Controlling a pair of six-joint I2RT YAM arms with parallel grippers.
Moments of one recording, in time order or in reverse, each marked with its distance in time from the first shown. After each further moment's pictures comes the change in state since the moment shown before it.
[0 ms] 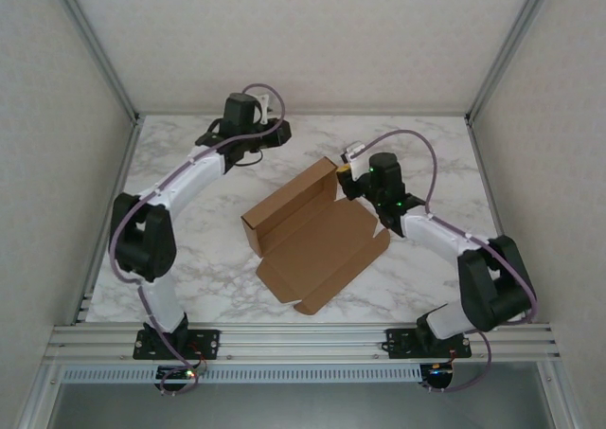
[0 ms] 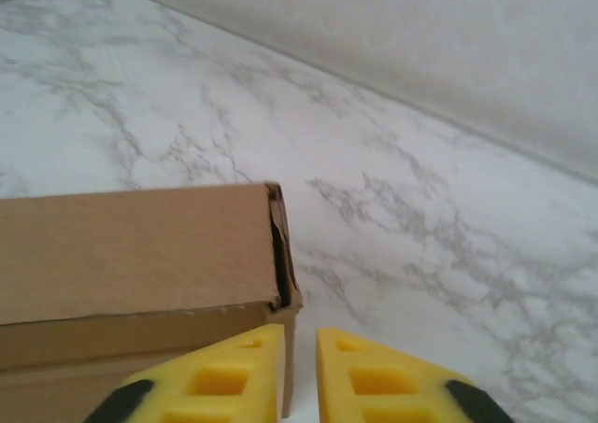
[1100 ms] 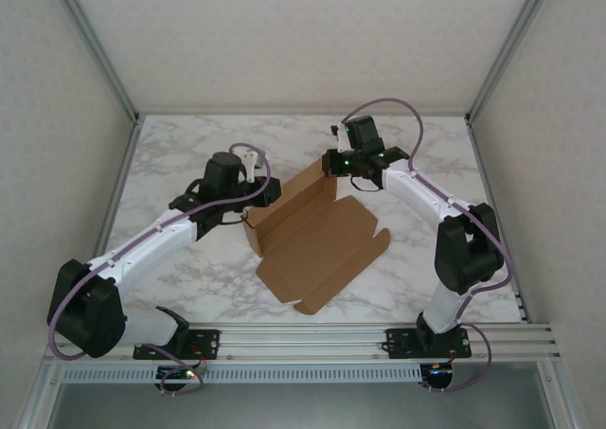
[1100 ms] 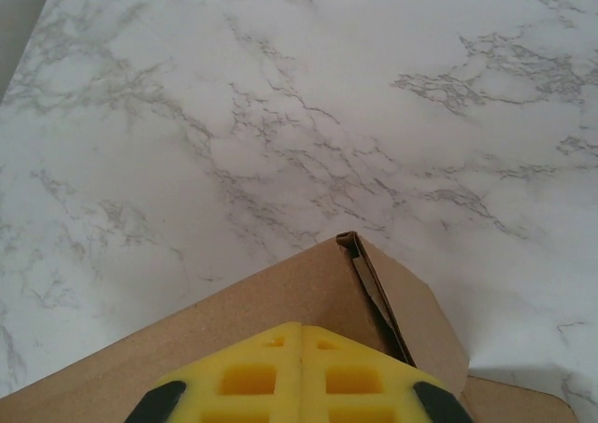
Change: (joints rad) left arm -0.107 -0.487 -0.606 0.074 0.013 -0.062; right arm 0.021 0.300 0.549 -0.617 -0.116 0.460
